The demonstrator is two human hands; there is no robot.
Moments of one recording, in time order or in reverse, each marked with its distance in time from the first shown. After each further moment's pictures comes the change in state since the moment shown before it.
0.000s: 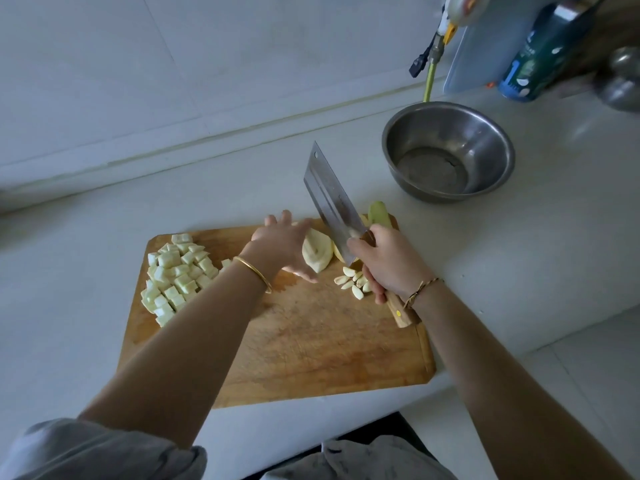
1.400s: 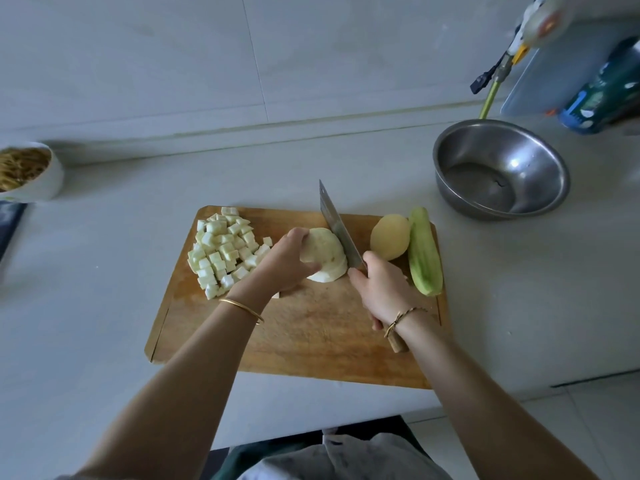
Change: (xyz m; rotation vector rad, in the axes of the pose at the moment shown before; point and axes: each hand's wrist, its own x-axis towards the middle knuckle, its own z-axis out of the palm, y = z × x) left_hand -0.054 -0.035 0.061 -0.754 0.301 -0.150; right_hand -0.004 0.024 0.060 -0.419 -0.089 -0.077
